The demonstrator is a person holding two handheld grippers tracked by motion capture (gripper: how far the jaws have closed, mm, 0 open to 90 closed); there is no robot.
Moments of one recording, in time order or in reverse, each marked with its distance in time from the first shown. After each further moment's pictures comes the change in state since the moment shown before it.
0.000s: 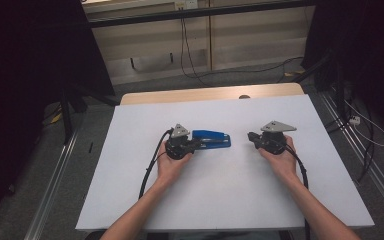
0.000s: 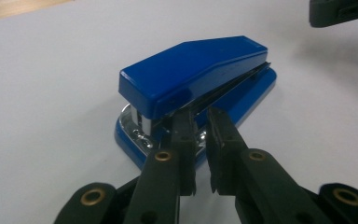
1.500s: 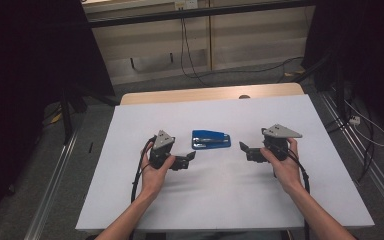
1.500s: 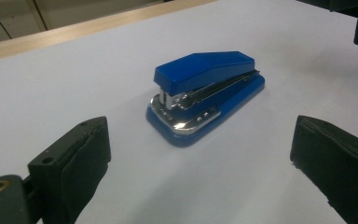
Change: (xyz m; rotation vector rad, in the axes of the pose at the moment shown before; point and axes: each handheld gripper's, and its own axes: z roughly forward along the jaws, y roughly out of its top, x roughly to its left) left arm -0.010 -0.015 -0.062 -0.107 0.109 0.007; right arm 0.023 0.006 -0.028 -0.106 -0.008 0.034
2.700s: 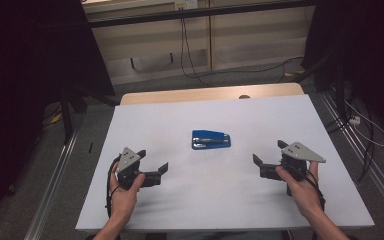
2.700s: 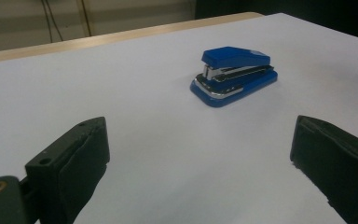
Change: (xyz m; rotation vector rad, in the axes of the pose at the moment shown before) left arm 0.009 -0.033 -0.091 -0.076 0.119 -0.078; right arm 0.011 -0.022 -0.065 -0.077 -0.079 0.015
